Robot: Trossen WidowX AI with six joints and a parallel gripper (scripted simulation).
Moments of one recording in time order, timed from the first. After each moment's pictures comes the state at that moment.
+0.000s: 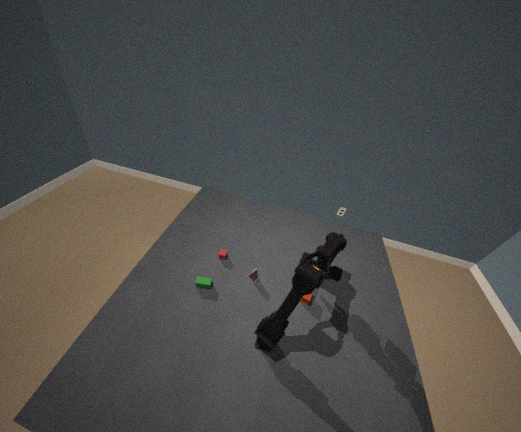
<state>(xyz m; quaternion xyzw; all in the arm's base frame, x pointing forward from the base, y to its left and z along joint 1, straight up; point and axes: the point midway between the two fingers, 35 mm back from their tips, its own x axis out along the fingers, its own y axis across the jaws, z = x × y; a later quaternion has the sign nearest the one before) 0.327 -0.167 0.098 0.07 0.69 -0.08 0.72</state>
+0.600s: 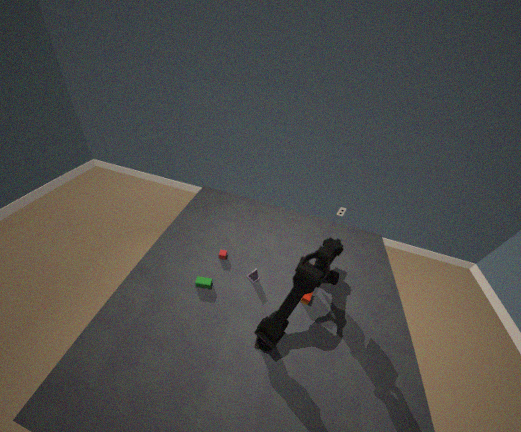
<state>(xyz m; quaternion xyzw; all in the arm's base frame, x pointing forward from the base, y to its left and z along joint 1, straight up) 0.327 -0.167 0.065 0.07 0.69 -0.08 0.72</state>
